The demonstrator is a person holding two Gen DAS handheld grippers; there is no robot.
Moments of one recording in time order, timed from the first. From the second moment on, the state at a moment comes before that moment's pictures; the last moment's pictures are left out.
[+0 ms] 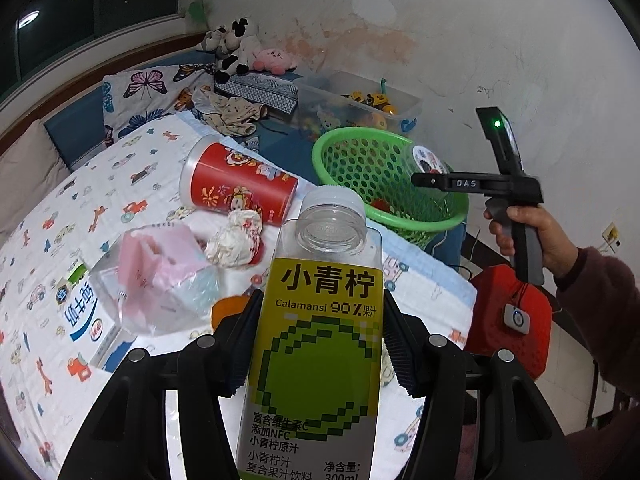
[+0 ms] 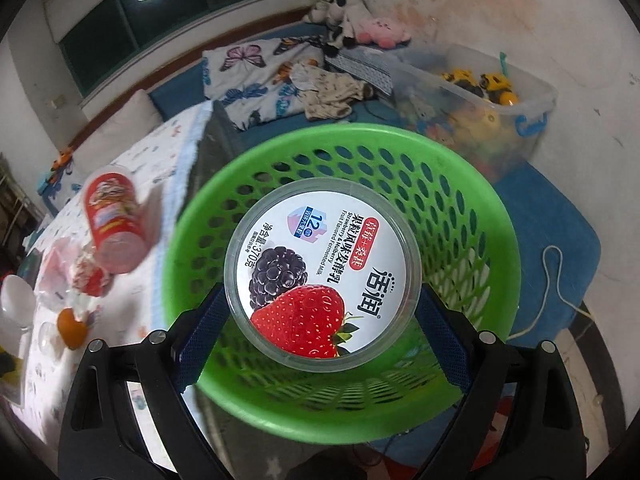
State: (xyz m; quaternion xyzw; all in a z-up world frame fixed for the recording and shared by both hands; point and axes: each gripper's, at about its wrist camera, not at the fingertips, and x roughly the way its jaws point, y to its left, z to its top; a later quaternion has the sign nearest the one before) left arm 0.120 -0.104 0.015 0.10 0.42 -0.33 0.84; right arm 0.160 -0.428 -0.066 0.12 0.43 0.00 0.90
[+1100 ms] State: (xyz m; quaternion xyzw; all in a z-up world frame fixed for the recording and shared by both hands) left arm 0.189 -0.272 0.011 0.13 0.44 -0.40 0.79; right arm 0.092 -0.455 -0.038 0.12 0.38 -0.02 0.92
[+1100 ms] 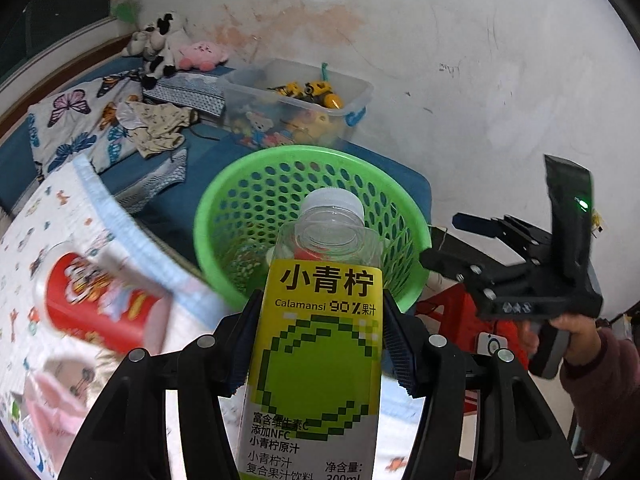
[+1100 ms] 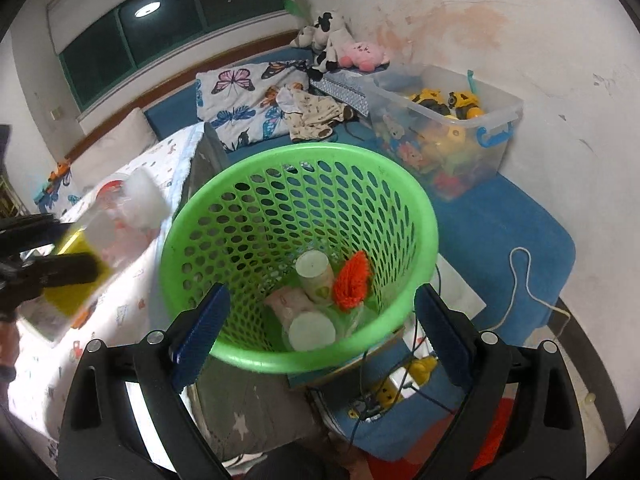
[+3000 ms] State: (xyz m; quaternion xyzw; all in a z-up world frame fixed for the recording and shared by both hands) left arm 0.136 -0.070 -0.008 0.03 0.45 -0.20 0.87; right arm 0.091 -0.368 -0.019 0.10 0.37 0.07 0.92
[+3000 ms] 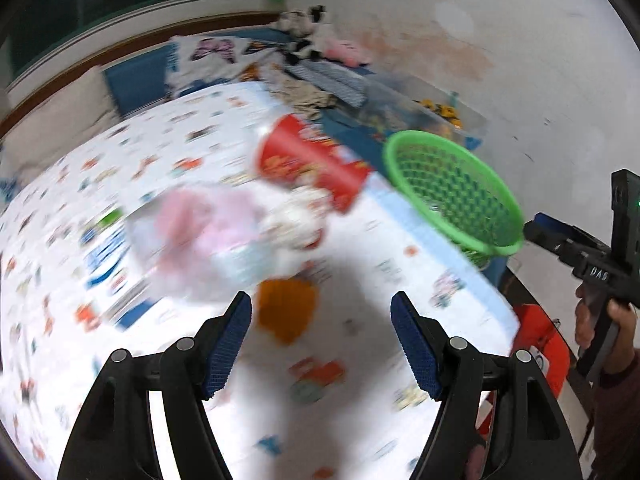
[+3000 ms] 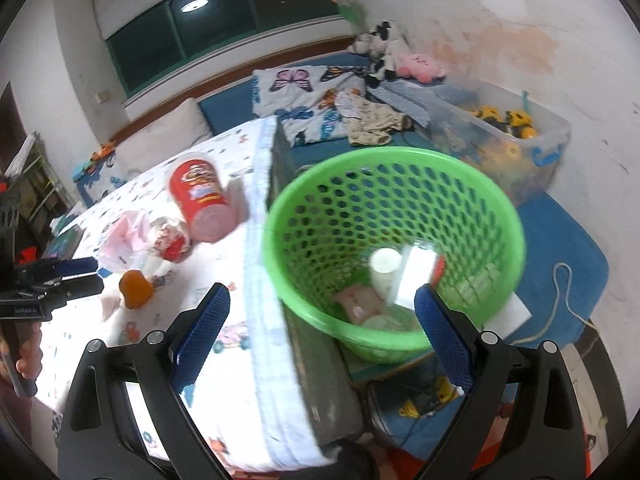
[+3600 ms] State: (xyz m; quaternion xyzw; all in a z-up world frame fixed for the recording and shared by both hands) left arm 0.129 0.004 -0.052 0.01 0.47 -0.13 0.87; right arm 0.115 -0.311 -0.023 0.07 0.38 0.13 0.91
